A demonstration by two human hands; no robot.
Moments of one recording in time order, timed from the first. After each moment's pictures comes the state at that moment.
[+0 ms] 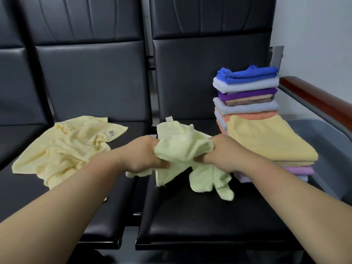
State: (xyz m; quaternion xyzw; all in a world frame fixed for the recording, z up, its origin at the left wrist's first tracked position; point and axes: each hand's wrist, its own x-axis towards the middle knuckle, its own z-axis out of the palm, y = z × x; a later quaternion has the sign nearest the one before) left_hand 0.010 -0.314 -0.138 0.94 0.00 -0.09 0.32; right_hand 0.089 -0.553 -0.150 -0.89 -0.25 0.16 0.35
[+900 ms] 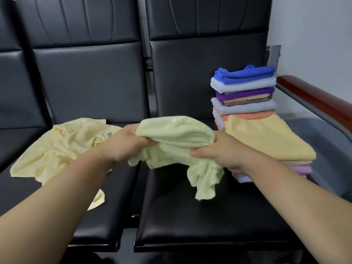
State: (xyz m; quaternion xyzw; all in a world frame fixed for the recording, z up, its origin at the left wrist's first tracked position) left_hand 0.007 -0.299 -0.125 0.86 0.04 0.03 0.51; right_hand 0.081 -0.557 -0.138 -0.77 -0.23 0.25 0.54
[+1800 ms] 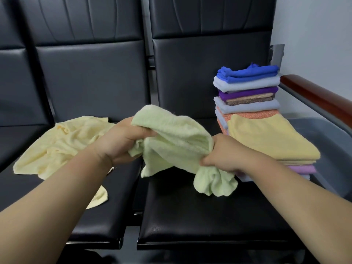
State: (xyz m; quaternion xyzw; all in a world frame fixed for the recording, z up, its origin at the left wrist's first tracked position) left_hand 0.005 -0.295 -0.122 0.67 -0.05 -0.05 0.74; right_hand 0.082 -0.550 -0.141 -0.91 -0.22 0.17 0.32
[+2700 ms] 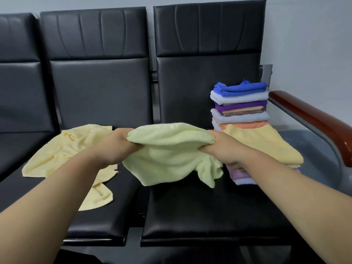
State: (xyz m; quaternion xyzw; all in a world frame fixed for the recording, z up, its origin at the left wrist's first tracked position) left_hand -0.025 -0.269 -0.113 0.91 0.07 0.08 0.41; right_hand 0.088 -0.555 -0.135 -0.82 -0.27 0.15 0.48
